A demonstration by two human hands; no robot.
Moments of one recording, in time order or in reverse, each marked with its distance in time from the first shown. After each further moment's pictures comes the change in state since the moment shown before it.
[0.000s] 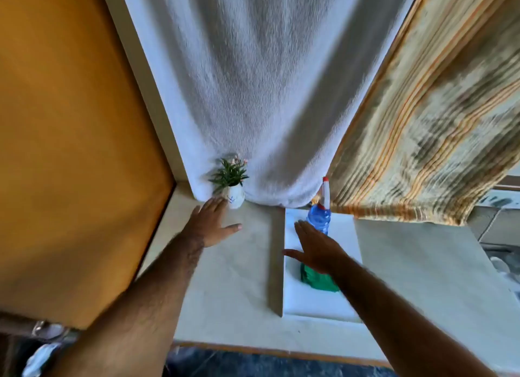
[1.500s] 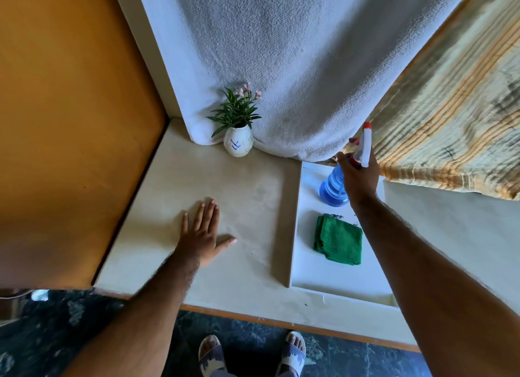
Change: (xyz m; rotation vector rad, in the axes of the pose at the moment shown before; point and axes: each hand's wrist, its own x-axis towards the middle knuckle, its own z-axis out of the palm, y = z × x) left_hand -0.041 -0.062 0.187 0.095 -0.285 -0.146; right_hand 0.101 0.072 0.027 1.077 0.790 0.430
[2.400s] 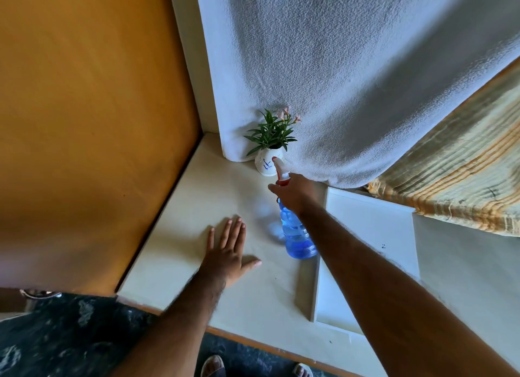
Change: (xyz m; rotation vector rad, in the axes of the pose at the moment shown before) left_hand 0.000 -0.001 0.009 -0.001 0.100 0.000; right_hand -0.064 -0.058 0.173 -0.571 -0.576 0.049
